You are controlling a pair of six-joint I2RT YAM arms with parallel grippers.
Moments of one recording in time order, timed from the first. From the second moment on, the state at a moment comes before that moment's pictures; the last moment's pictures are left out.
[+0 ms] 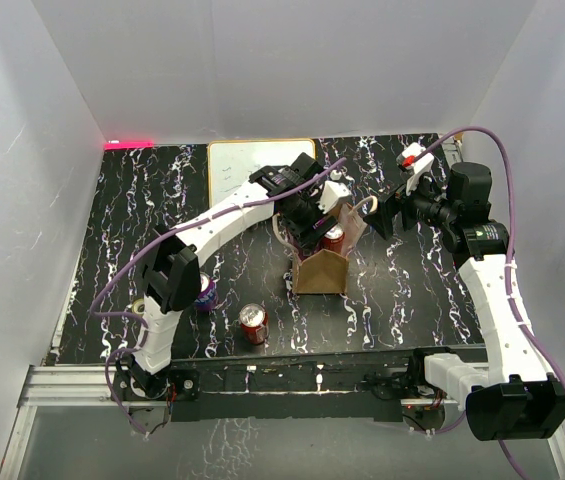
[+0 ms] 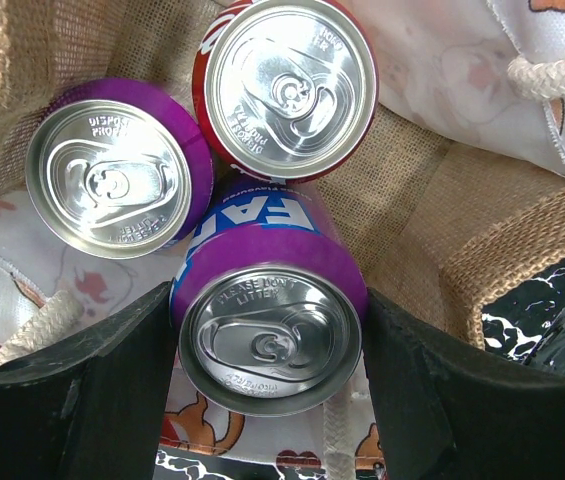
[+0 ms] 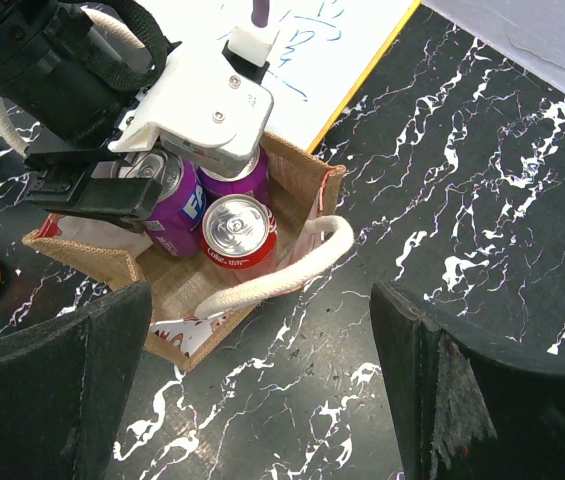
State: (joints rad) left arm -0.79 2.07 1.94 -0.96 0.21 0.27; right arm 0.01 1.05 1.11 -0.53 -0.67 -0.33
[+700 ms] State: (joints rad) left arm -0.79 2.12 1.94 -0.94 0.19 0.25; right arm 0.01 1.04 1.11 -0.53 -0.67 -0.33
